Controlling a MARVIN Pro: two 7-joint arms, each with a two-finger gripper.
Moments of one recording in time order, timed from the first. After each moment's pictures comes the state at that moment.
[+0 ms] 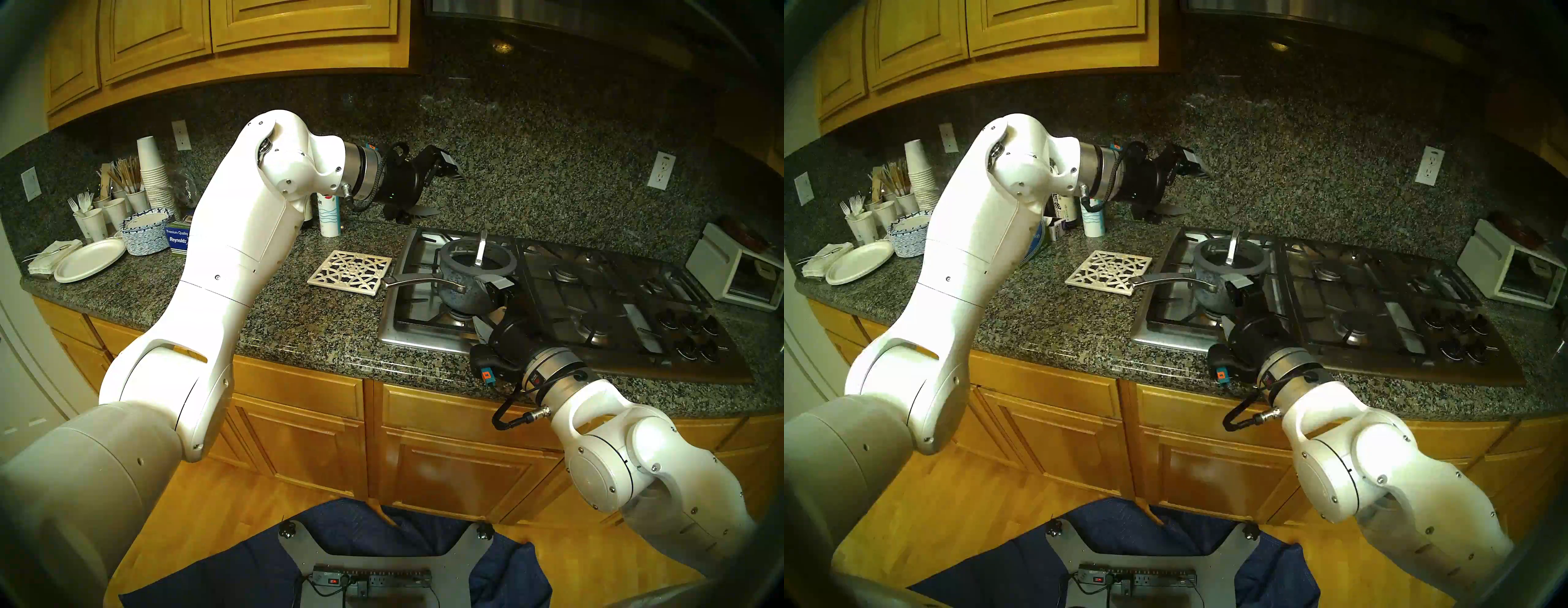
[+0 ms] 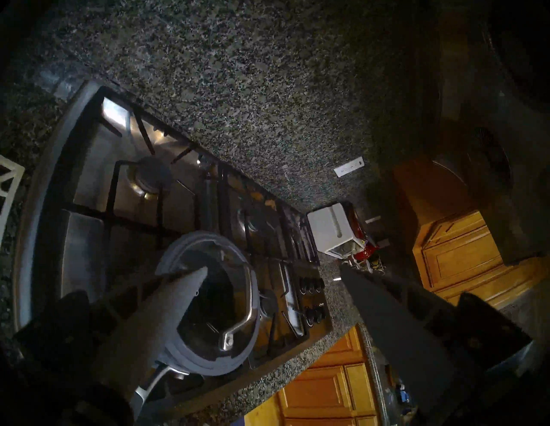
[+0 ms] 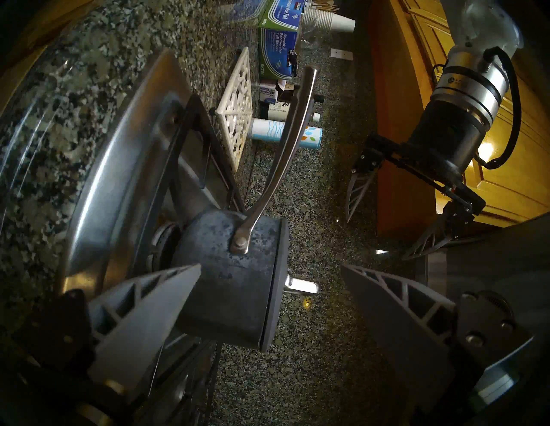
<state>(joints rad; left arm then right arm) 0.59 -1.38 -1.22 -1.36 -2.23 0.96 0.86 -1.92 -0.72 1.33 -2.42 -1.13 0.38 0.29</state>
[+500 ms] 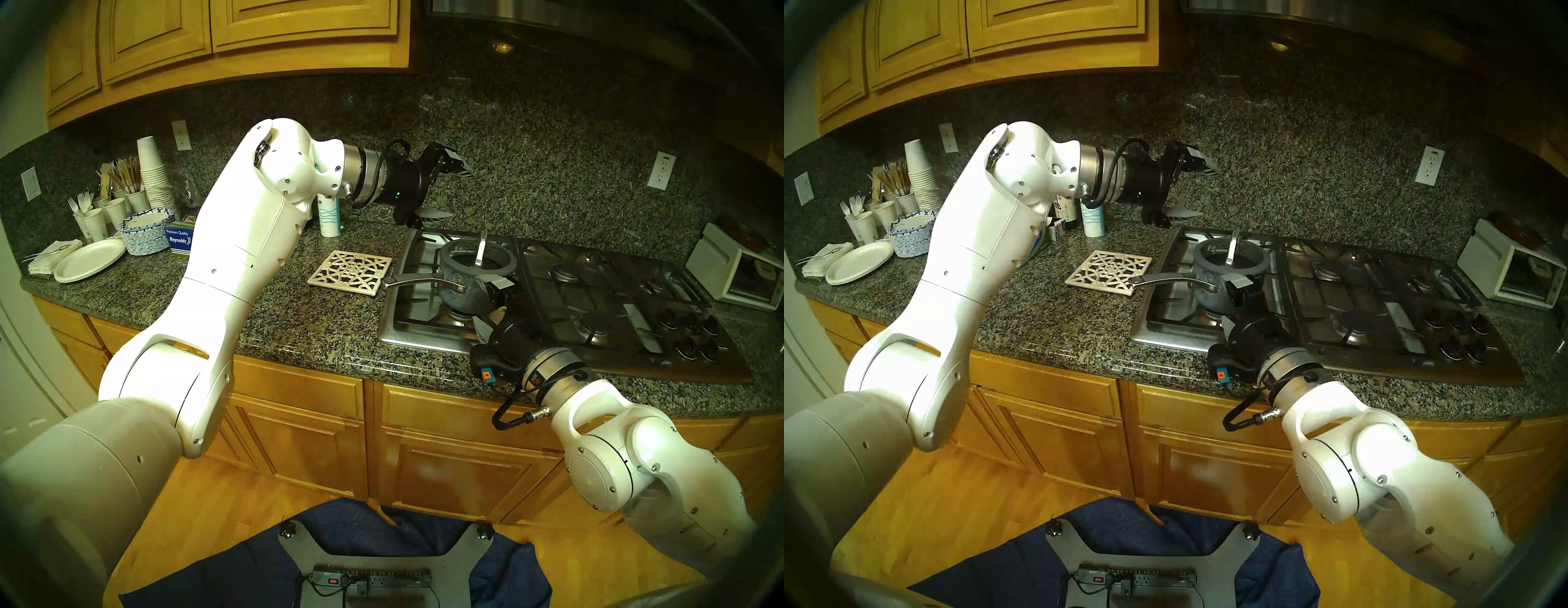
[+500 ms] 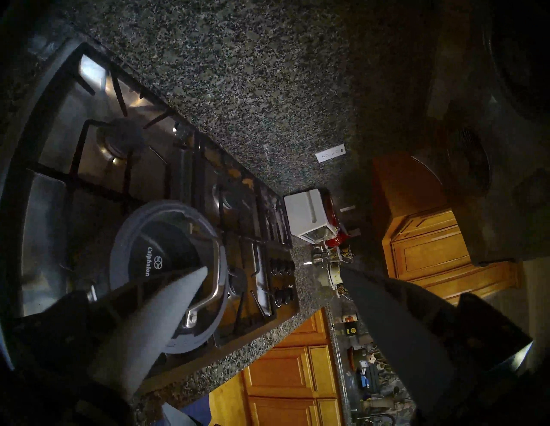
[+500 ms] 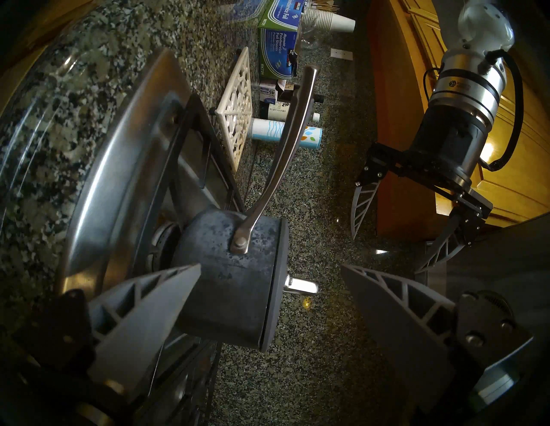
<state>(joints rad) 0.57 -1.38 -1.20 -1.28 -2.37 0.96 0.87 -1.92 -0.72 1.33 -2.42 -1.13 0.38 0.29</state>
